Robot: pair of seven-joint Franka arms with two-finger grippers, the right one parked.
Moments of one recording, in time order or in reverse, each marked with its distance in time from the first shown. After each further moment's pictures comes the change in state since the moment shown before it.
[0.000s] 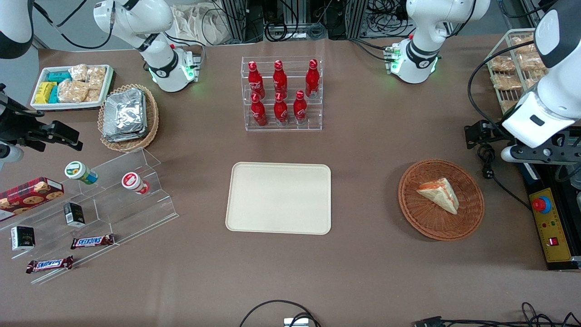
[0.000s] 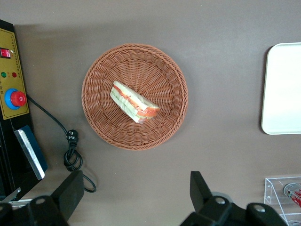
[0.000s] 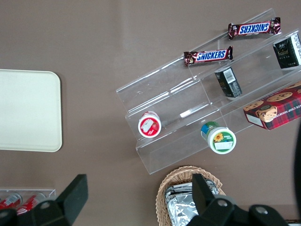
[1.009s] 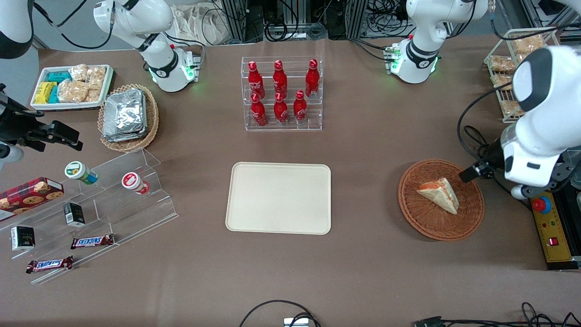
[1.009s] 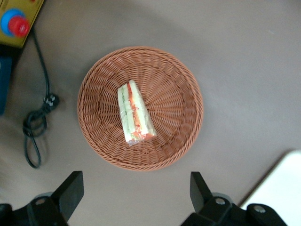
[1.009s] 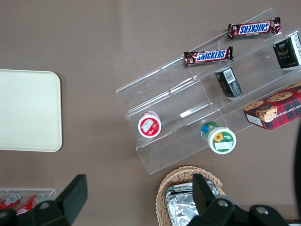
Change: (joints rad) arm 0.013 0.131 0.001 -0.081 0.023 0.192 -0.690
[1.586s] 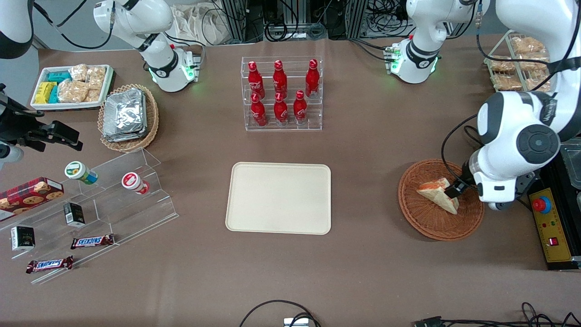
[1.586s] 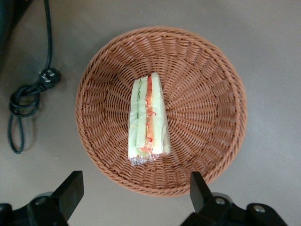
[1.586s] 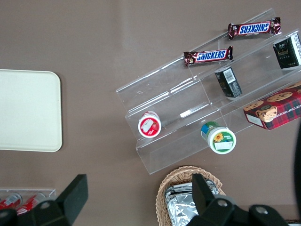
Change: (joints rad) arm 0.004 0.059 0.000 -0.204 0.044 0.202 -0.186
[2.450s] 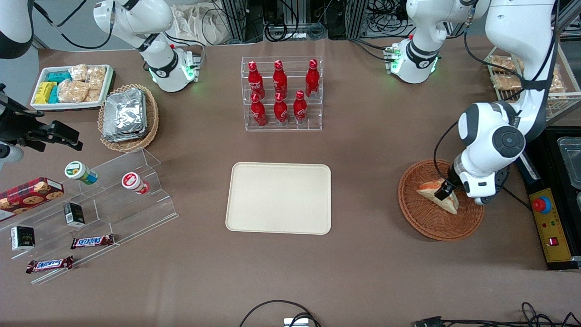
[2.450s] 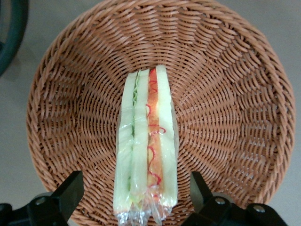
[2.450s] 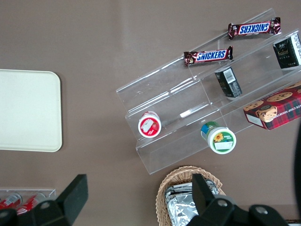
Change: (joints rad) arm 0.034 0.039 0.006 -0.266 -0.050 0.413 -0.044
